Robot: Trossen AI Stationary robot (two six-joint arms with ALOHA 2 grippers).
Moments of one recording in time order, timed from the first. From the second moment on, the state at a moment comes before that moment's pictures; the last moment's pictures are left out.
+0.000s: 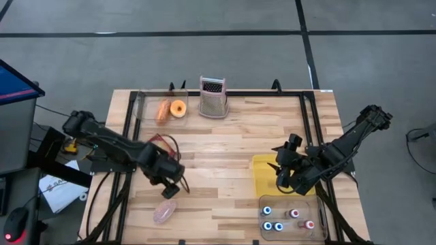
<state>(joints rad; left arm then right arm) -0.39 1.40 1.11 -1.08 0.27 -1.19 0.68 1.26 1.24 -1.16 0.79 0.75</state>
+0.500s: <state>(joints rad) -0.58 1.54 1.11 -0.98 0.23 -1.50 0.68 1.26 1.24 -1.15 0.78 0.75</state>
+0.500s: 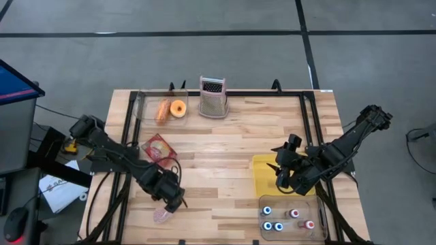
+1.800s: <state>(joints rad) -0.70 1.74 0.98 -0.70 0.24 -1.61 0.74 1.26 1.24 -1.08 0.76 0.79</state>
